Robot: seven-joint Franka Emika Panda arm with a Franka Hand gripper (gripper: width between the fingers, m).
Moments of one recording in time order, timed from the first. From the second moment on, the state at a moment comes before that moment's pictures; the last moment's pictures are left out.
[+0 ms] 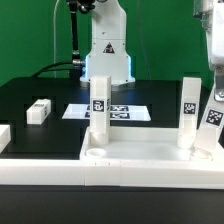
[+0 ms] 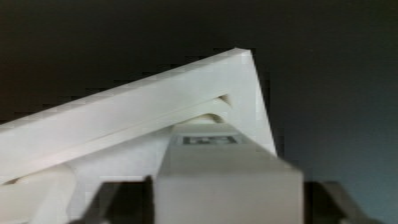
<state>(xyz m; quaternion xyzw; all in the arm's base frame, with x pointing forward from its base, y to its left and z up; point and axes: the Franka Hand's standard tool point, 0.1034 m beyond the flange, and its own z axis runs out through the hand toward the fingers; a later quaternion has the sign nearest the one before) 0.638 0.129 0.117 -0.58 0.80 -0.07 0.10</state>
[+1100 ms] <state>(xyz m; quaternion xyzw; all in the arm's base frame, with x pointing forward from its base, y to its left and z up) 0.640 0.148 0.124 -0.93 0.36 -0.09 -0.01</state>
